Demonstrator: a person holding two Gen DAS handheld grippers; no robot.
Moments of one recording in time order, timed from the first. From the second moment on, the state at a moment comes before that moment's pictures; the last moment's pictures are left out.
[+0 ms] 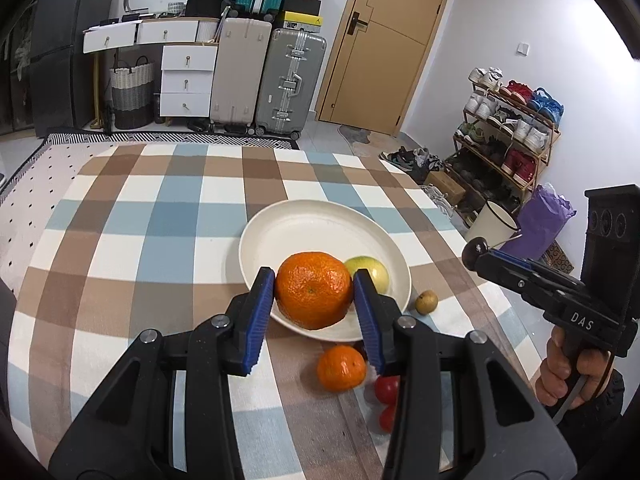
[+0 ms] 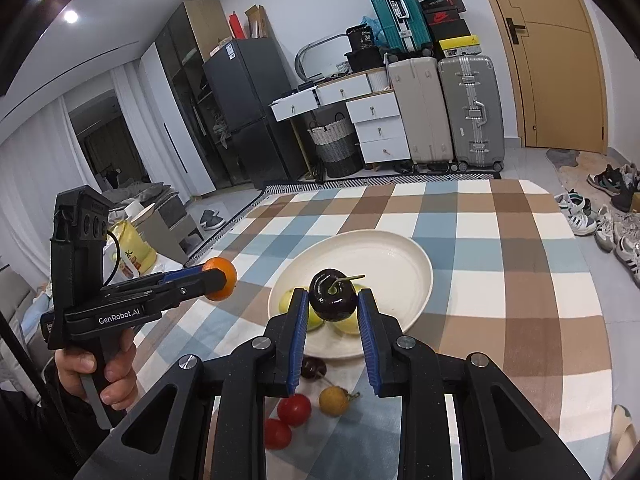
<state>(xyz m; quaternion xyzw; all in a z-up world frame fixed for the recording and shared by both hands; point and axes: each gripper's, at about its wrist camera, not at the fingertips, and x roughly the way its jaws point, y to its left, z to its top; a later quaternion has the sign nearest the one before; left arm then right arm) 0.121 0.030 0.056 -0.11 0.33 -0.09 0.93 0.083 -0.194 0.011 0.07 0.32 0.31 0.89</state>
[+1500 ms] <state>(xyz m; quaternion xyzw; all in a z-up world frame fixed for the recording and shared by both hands) 0.242 0.018 -0.027 -0.07 0.40 -0.06 0.91 0.166 -0.174 -0.067 0.06 0.39 0.25 0.88</state>
